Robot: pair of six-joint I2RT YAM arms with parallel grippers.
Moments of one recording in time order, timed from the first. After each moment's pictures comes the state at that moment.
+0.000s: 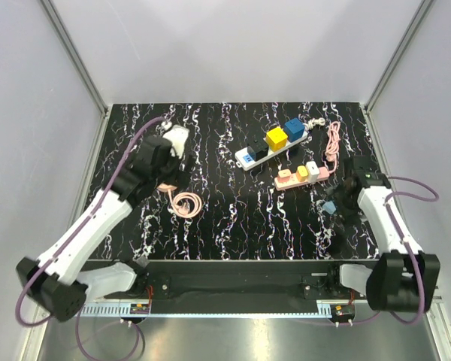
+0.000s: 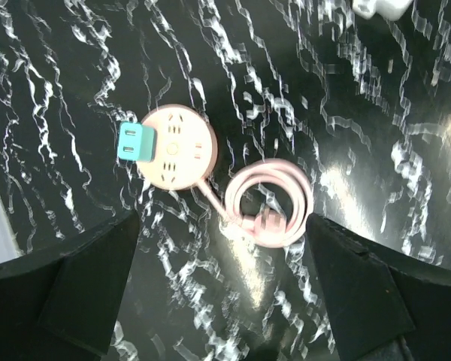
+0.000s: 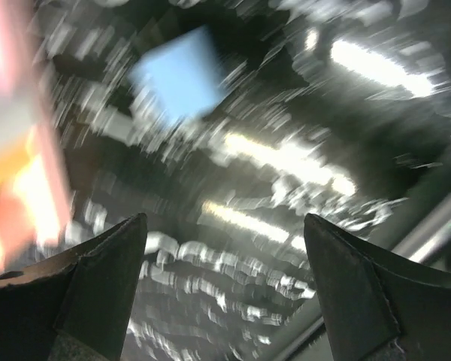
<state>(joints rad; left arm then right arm) -0.54 1.16 1.19 -0.75 -0.23 0.02 0.01 1.16 0.88 -1.00 0.22 1.18</state>
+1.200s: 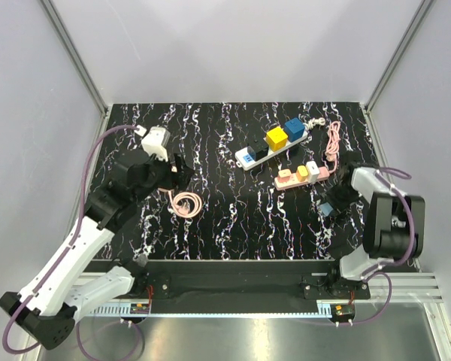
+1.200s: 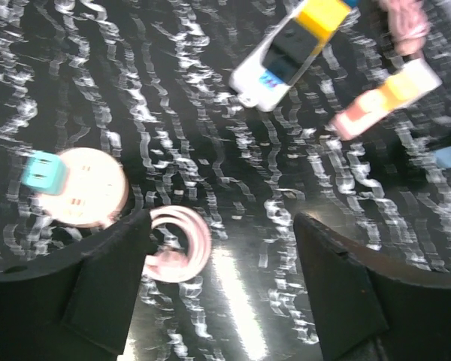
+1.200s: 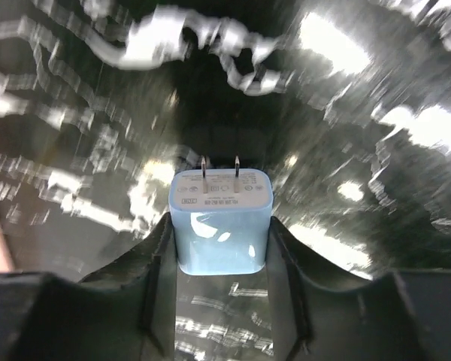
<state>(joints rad) -0.54 0.90 1.04 -0.54 -0.06 -0.26 -0.12 1.59 0.92 -0.75 0.11 0.89</state>
